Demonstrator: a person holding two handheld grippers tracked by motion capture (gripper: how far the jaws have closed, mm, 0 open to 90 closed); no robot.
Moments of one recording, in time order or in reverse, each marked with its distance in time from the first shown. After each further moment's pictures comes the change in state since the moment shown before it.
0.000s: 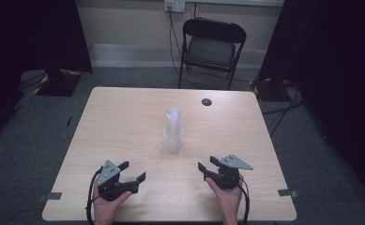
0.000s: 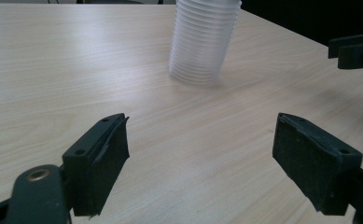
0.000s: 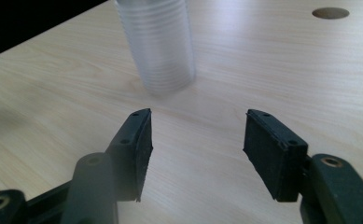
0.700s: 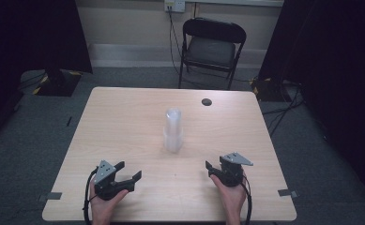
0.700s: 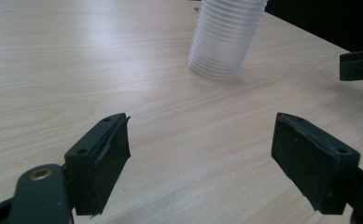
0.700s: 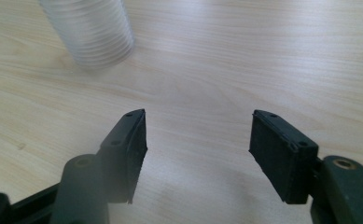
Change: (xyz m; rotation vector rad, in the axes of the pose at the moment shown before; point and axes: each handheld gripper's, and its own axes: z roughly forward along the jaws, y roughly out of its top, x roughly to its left) left arm 0.013 -0.005 -0.001 0.007 0.042 -0.048; right arm -0.025 -0.009 0.011 0.105 -0.169 0.021
